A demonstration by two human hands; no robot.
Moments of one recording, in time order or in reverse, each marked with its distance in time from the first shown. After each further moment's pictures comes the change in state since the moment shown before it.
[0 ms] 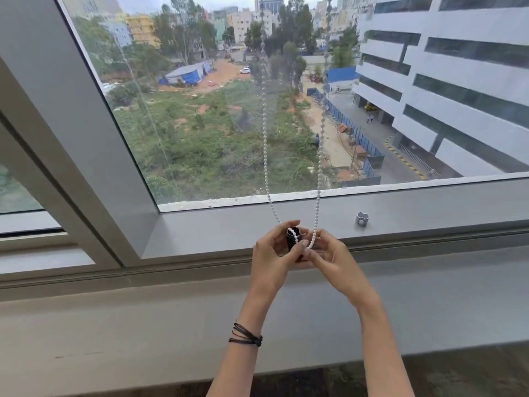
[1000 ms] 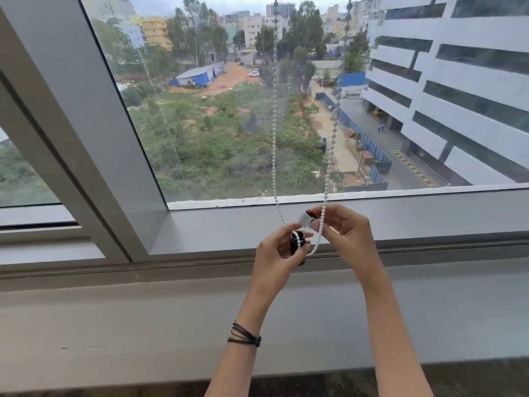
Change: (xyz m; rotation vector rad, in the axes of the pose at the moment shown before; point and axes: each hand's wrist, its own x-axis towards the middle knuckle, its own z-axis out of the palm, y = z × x) left_hand -0.003 0.006 -0.006 -0.036 -0.038 0.022; right_hand 0.022 -0.044 -0.006 -0.106 0.094 -0.325
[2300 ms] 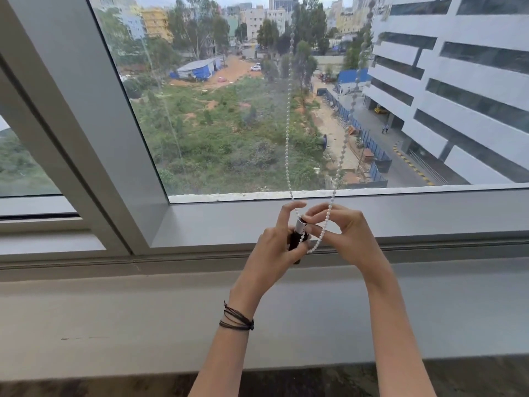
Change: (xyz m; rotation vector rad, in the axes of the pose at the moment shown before) left_hand 0.010 0.011 -0.014 0.499 -0.170 0.176; right_hand 0.005 -0.008 0.000 -0.210 -0.142 -0.028
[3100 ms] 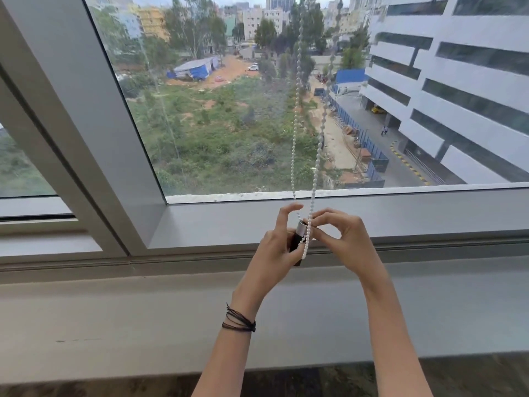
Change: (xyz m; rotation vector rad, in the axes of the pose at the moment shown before) left_hand -0.002 -0.002 0.006 -0.065 -0.020 -0.012; right_hand -0.008 0.001 0.004 -0.030 0.072 0.020
